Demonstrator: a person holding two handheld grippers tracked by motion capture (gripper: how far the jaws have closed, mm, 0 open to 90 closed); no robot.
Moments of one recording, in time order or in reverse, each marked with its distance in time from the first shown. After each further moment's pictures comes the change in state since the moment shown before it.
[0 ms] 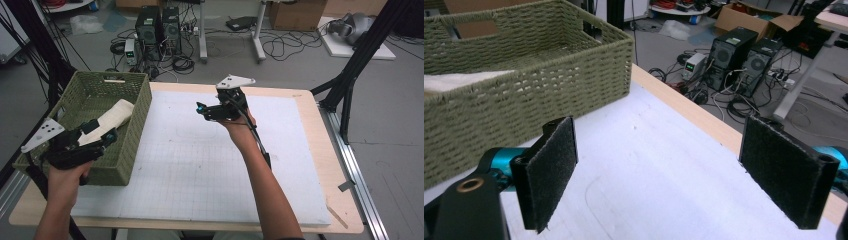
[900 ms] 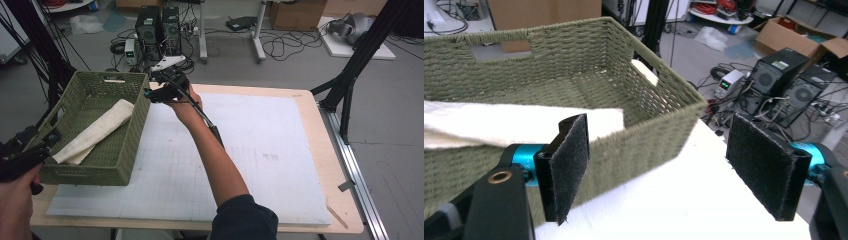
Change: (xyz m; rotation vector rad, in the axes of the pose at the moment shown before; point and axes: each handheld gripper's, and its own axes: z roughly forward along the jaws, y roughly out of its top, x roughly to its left) left arm 0.063 0.002 -0.078 -0.090 0.308 -0.045; right arm 0.062 0.078 0.117 0.022 0.108 -0.134
